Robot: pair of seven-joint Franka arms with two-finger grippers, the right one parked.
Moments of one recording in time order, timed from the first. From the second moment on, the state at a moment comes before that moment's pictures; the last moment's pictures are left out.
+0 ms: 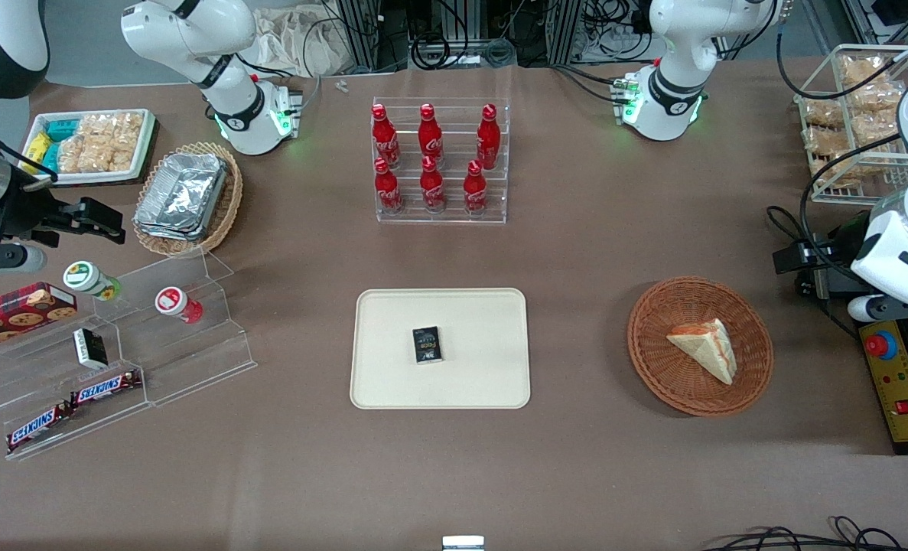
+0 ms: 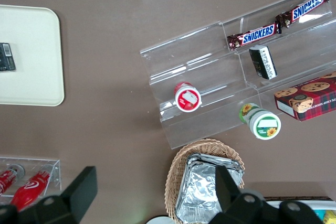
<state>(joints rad) 0.07 0.18 -0.12 -1.50 0.04 1.59 -0.13</state>
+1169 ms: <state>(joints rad) 0.06 0.31 -0.12 -1.82 0.05 2.09 -0.90</state>
